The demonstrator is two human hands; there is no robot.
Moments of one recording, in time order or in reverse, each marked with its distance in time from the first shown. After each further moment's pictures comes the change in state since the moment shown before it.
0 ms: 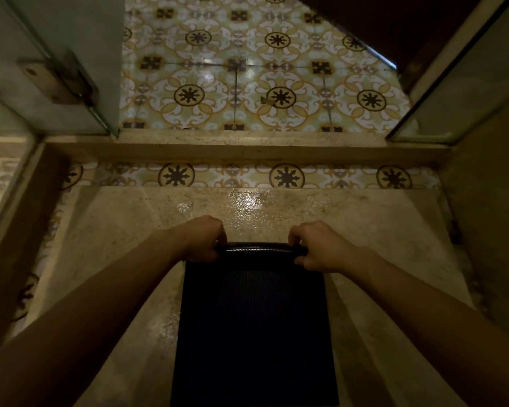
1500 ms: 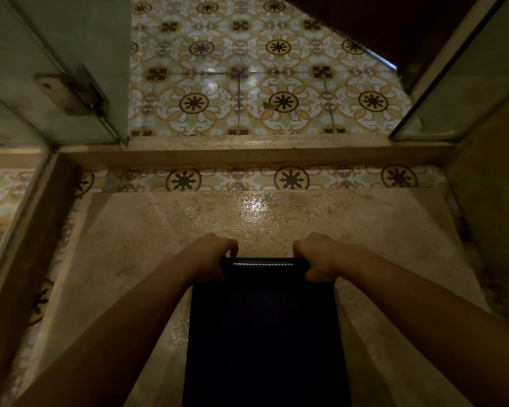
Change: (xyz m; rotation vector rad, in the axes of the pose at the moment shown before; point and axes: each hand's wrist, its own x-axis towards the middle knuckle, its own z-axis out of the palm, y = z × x) left_hand -0.011 0.006 0.034 -0.137 -0.021 -0.161; right_hand 0.003 -0.015 0.009 -0.142 -0.264 0.051
